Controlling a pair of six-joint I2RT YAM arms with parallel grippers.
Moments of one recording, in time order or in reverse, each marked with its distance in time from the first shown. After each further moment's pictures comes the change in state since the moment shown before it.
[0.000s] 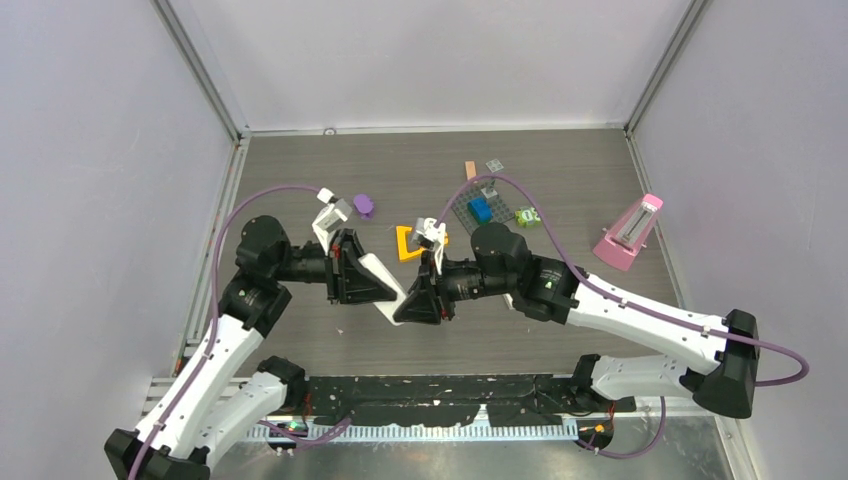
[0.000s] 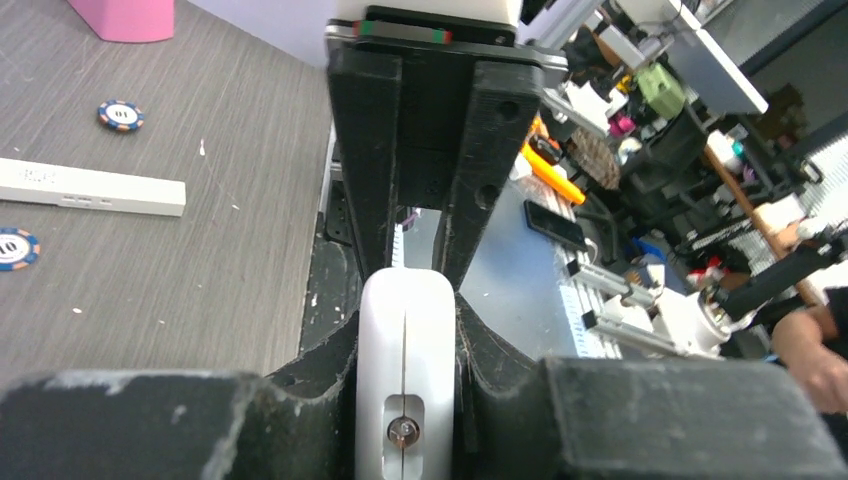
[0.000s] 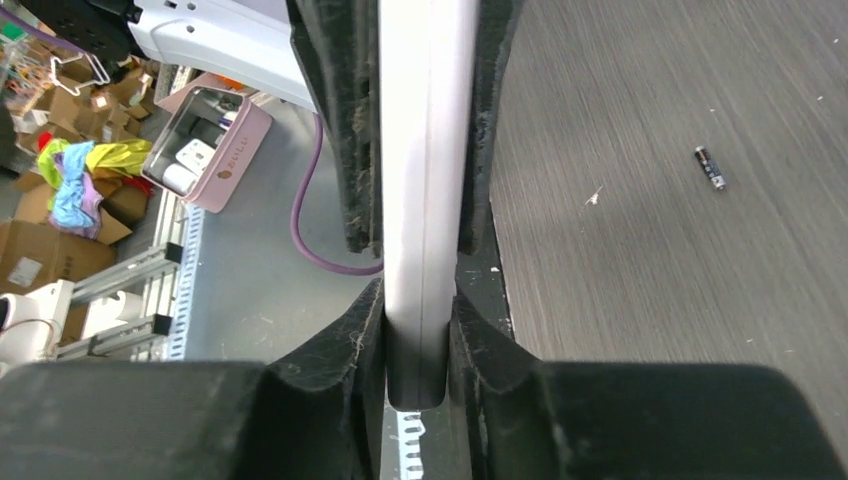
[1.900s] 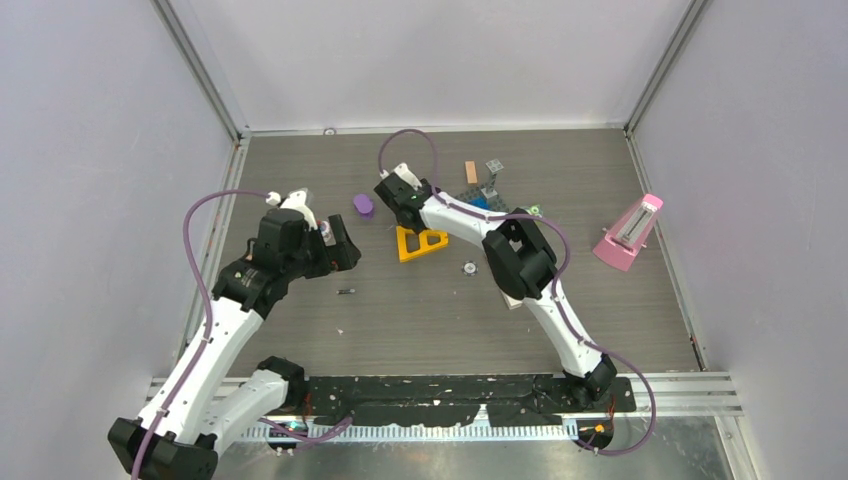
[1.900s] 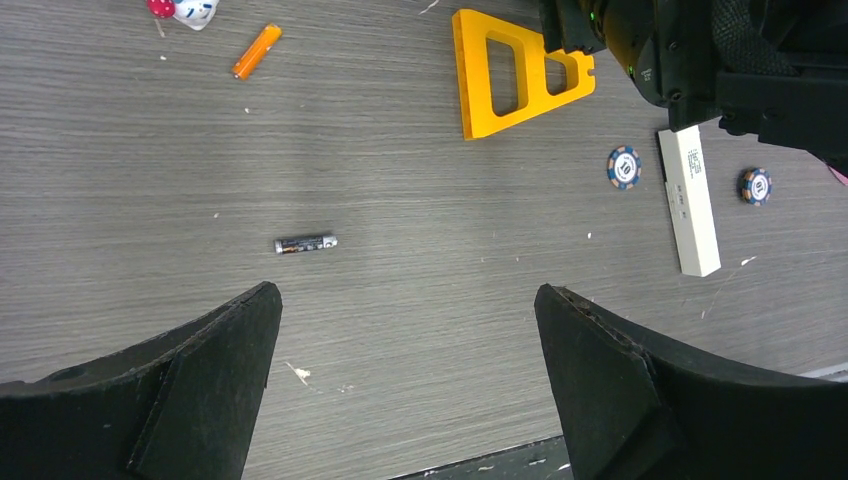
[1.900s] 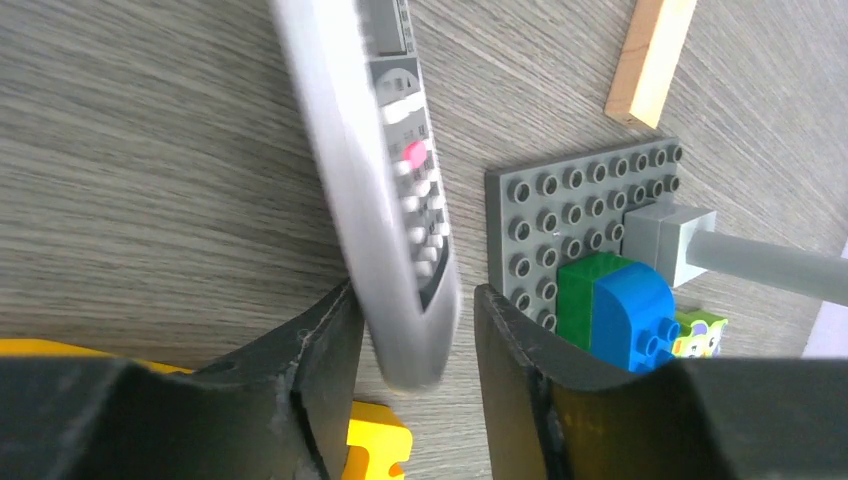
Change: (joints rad) left arm 0.061 0.105 0.143 -0.741 -1.209 0.096; right arm -0.272 1.258 0.953 -0.489 1.211 -0.263
